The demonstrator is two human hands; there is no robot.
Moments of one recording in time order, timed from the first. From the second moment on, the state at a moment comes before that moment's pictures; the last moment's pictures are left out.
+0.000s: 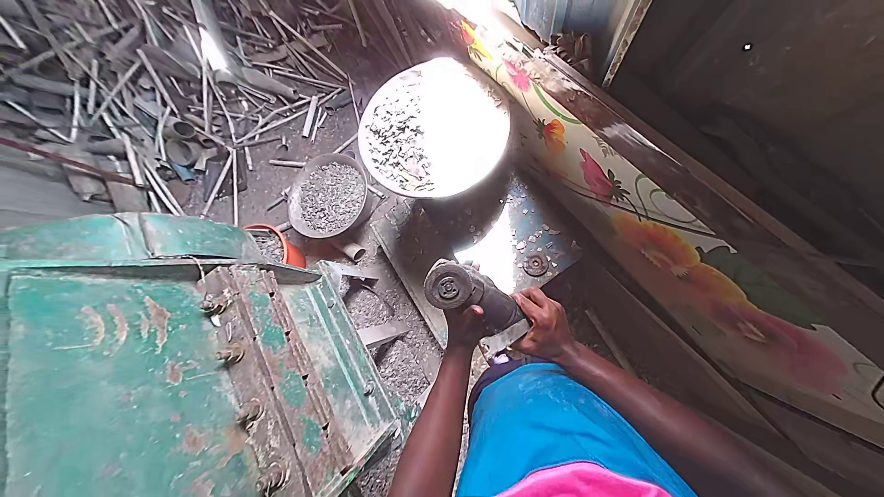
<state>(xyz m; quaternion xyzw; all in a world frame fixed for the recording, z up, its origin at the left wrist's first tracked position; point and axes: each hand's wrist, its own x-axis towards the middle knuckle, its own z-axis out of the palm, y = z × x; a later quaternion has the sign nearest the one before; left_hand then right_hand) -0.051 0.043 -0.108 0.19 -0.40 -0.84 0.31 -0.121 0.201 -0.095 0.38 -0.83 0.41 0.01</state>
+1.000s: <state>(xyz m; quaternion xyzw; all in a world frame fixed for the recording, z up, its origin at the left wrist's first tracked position) -0.055 0.040 -0.080 0.20 -0.33 -0.84 0.39 -0.152 0.283 -0.073 0.17 -0.80 0.55 -0.18</state>
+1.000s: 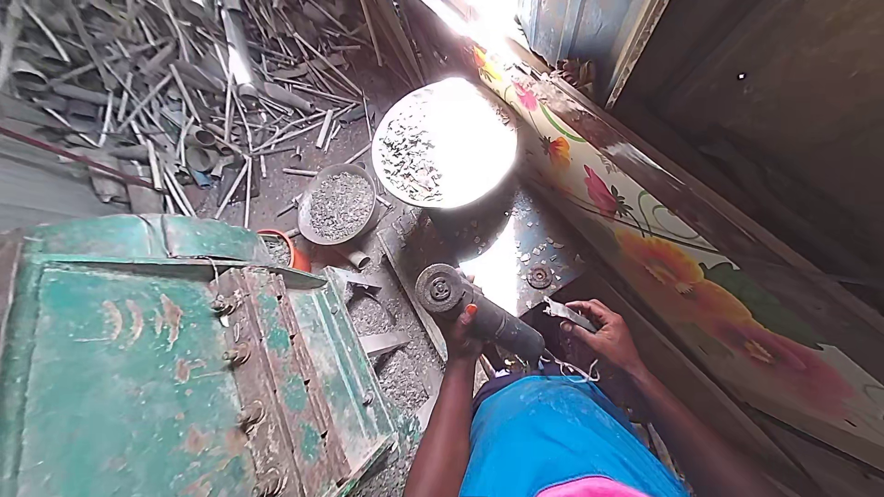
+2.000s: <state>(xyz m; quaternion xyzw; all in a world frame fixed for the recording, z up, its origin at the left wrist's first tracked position) -0.048 0.024 -0.054 0.21 -0.38 -0.80 0.40 -0.151 0.254 -0.040 0.18 -0.71 0.61 -0.30</state>
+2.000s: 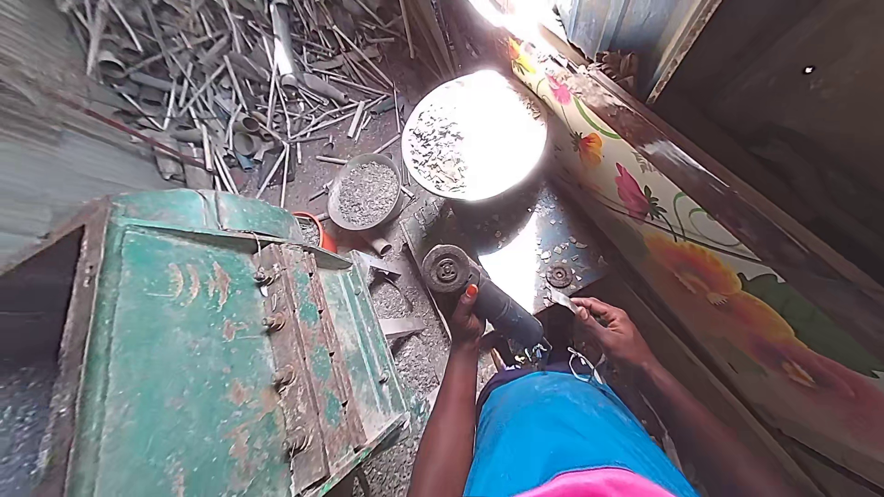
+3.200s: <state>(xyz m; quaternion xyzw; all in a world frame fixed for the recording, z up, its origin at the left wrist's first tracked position) -0.050 0.062 0.002 0.11 -0.52 -0.69 0.48 -0.123 0.193 0.046 0.37 -0.60 0.70 -0.11</state>
